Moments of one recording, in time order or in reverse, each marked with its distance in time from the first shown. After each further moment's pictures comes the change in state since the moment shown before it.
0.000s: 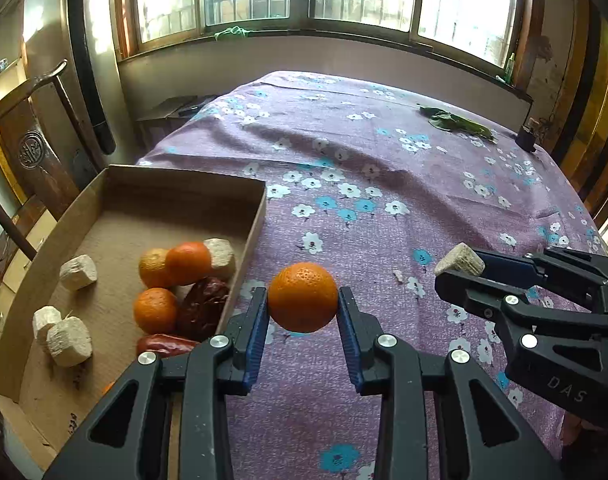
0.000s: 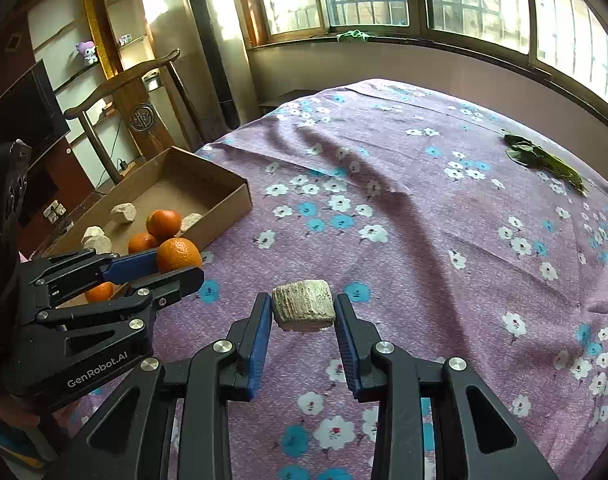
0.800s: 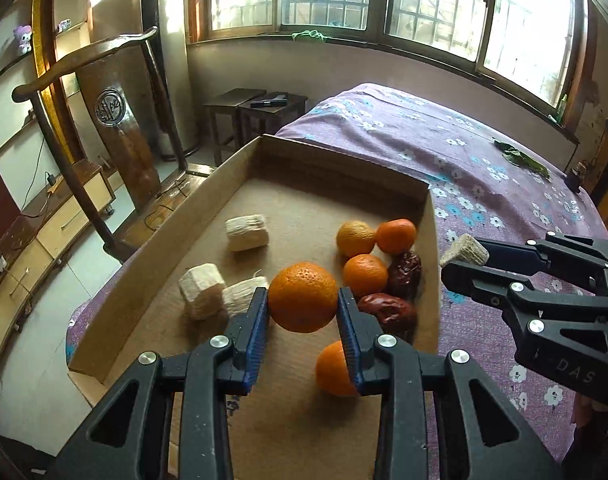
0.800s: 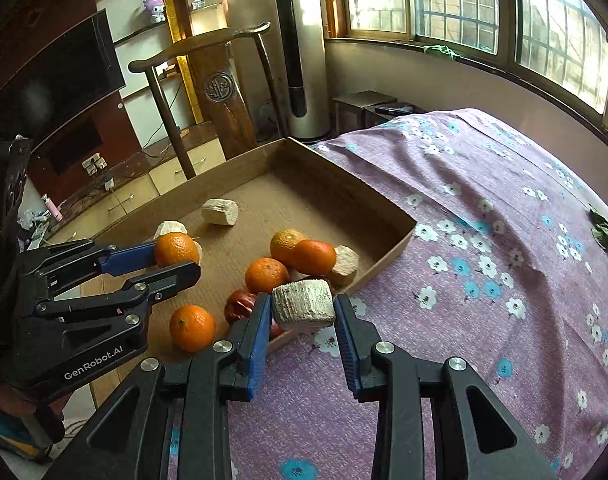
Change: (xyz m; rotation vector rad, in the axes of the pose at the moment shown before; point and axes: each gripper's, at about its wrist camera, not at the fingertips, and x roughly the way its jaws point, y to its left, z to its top) left arm -0.043 0.132 -0.035 -0.155 -0.022 0.122; right arm 0.049 0.131 0.039 -0.206 0.036 0.114
